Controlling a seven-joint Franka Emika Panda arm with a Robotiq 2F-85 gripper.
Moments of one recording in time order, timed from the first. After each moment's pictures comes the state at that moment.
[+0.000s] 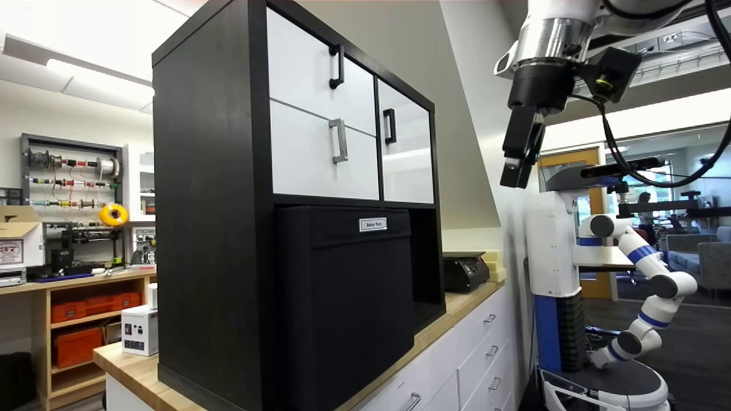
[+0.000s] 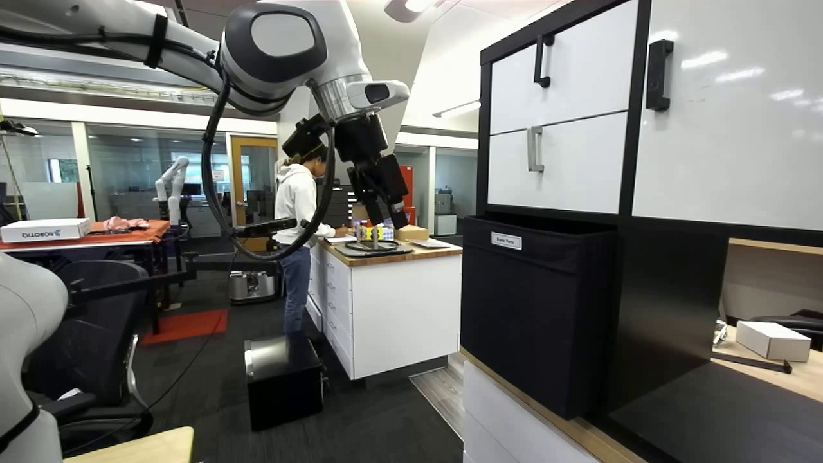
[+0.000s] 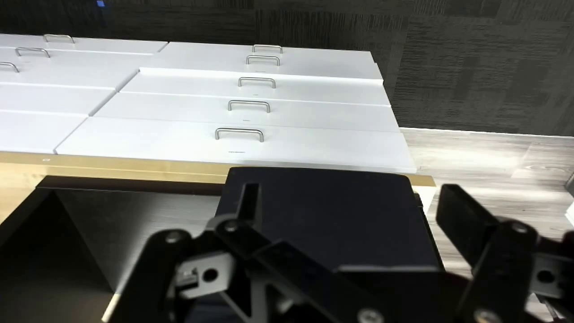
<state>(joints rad) 0.00 -0.60 0.06 -2.39 -0.05 2.13 0.08</state>
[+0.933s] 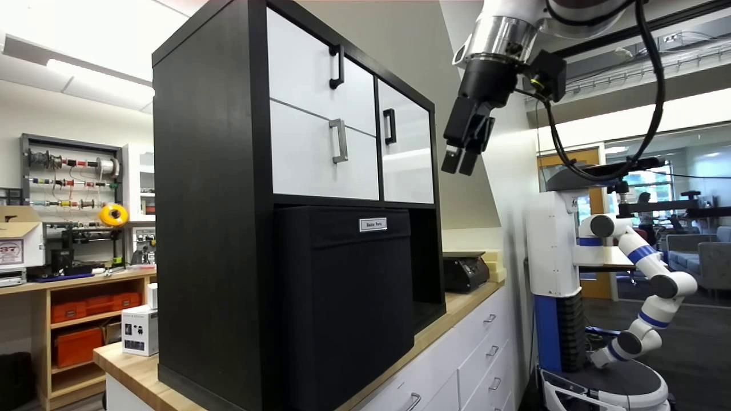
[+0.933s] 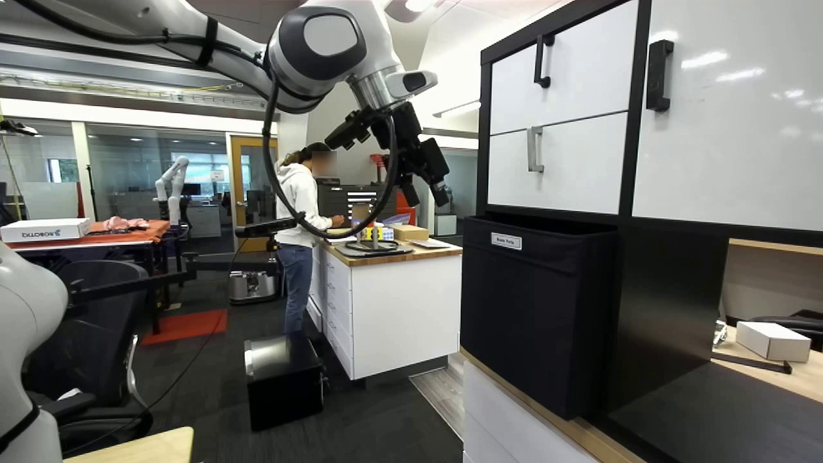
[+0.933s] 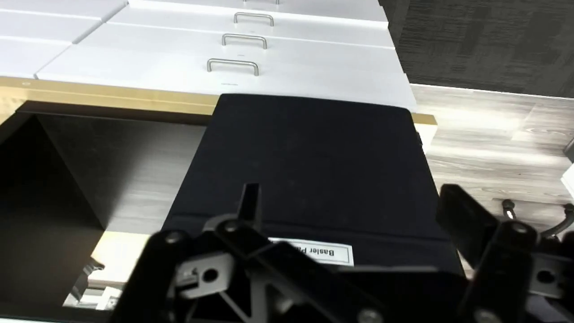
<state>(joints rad) 0.00 -0.41 0.07 -2.20 -0.09 2.23 0.08</state>
